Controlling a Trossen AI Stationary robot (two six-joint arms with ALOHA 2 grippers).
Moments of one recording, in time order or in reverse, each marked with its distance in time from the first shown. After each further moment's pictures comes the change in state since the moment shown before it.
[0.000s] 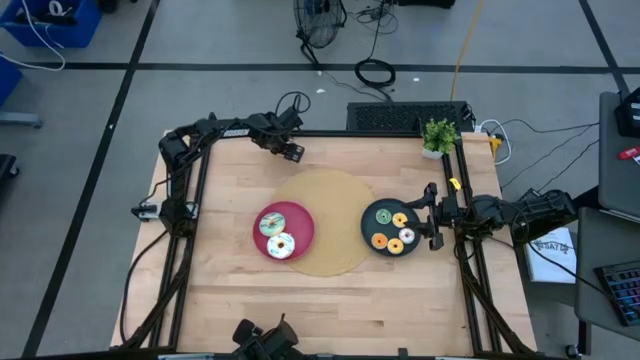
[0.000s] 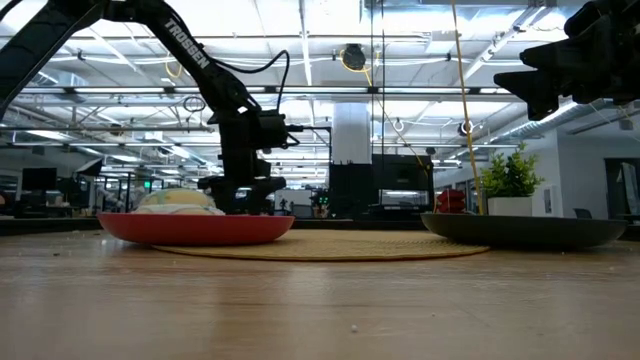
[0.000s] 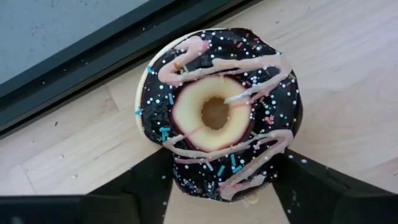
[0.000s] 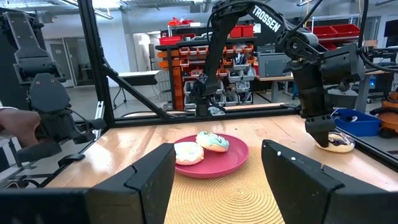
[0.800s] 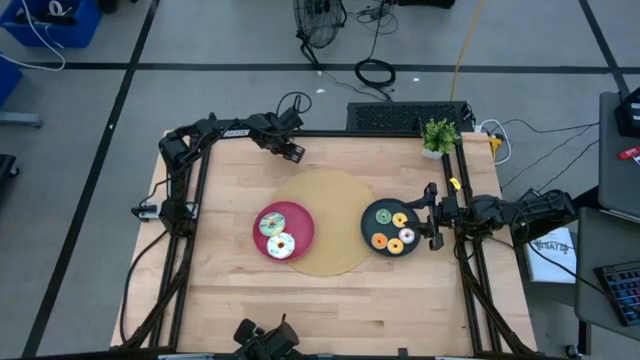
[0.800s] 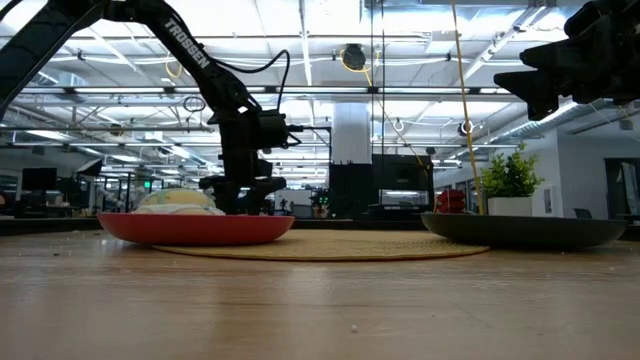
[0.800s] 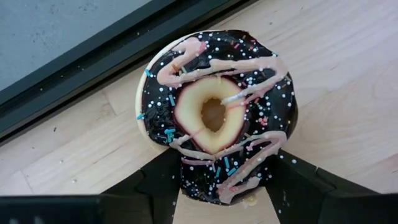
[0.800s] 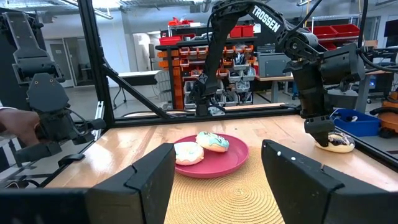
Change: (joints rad) left arm -0.006 0.000 0.000 0.007 -0.001 0.023; right arm 0.000 0.000 0.000 0.000 0.000 0.000
